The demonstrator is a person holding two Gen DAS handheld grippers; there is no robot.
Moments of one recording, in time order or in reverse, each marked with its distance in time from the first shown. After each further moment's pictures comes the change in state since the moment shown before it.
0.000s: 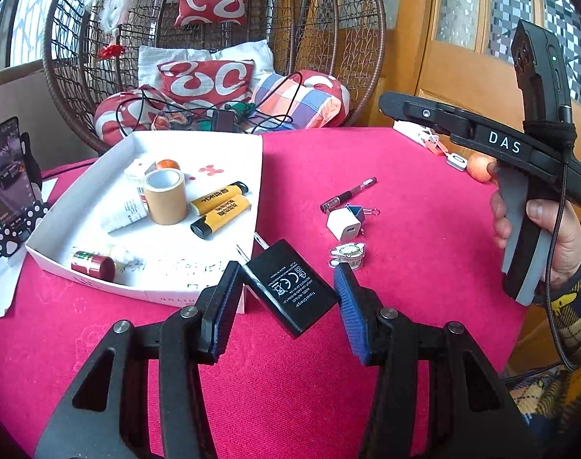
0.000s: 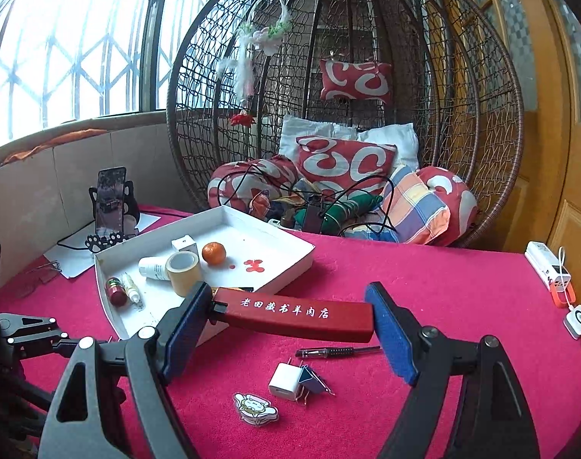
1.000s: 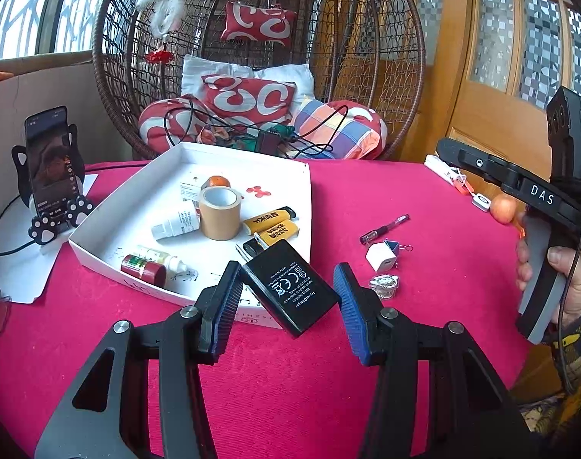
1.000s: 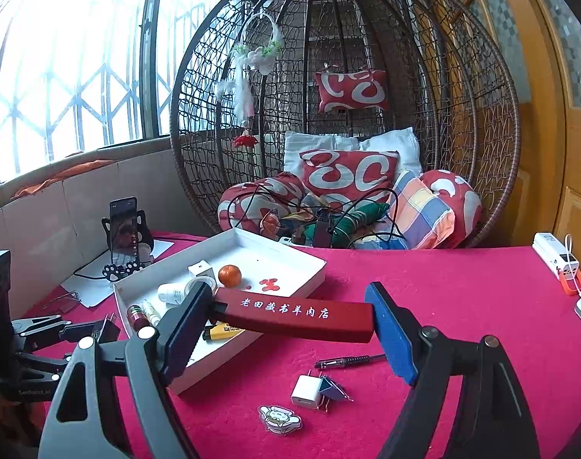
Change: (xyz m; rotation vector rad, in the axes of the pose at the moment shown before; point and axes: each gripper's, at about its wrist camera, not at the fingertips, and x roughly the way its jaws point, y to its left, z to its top) left arm -0.019 0.033 0.003 -0.107 -0.068 0.076; right arm -0.002 0.004 0.003 0.058 -0.006 0.042
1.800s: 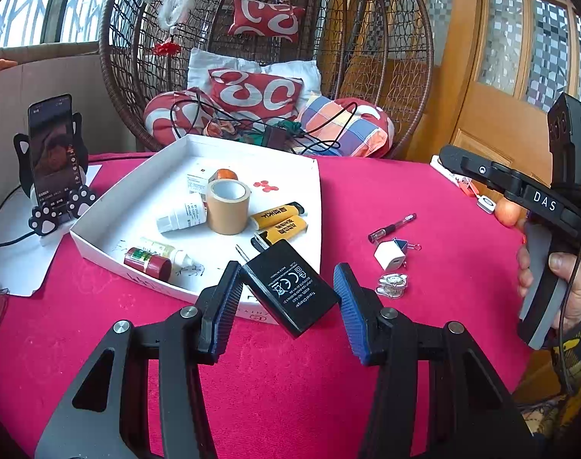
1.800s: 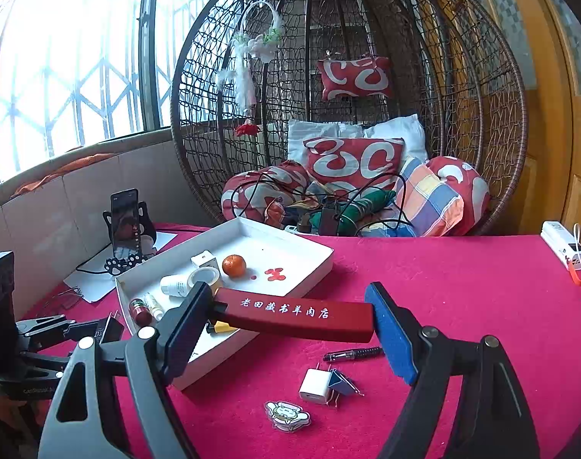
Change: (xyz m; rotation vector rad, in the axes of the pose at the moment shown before) left arm 0.005 0.010 -0.002 -0.026 0.007 0.009; right arm 0.011 -0.001 -0.004 0.014 0.038 0.021
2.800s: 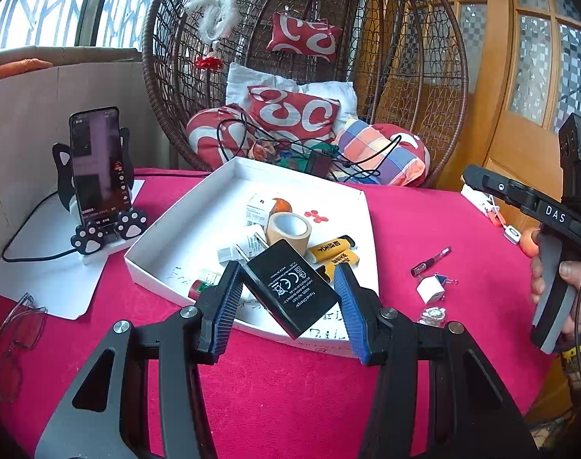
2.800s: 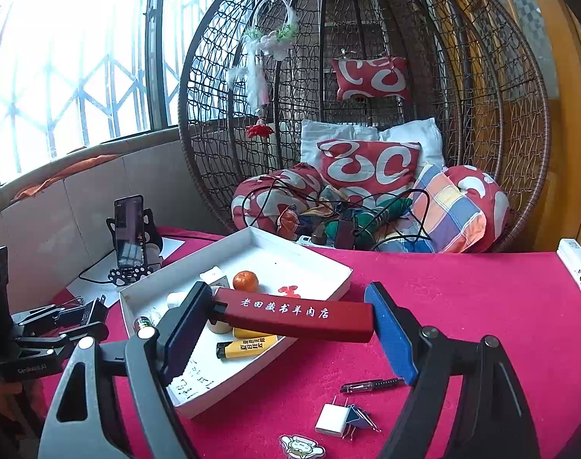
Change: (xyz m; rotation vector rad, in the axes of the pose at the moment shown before) left arm -0.010 0.048 0.025 -0.057 -0.059 0.096; right arm 0.031 0.011 0.029 -0.025 0.015 0.049
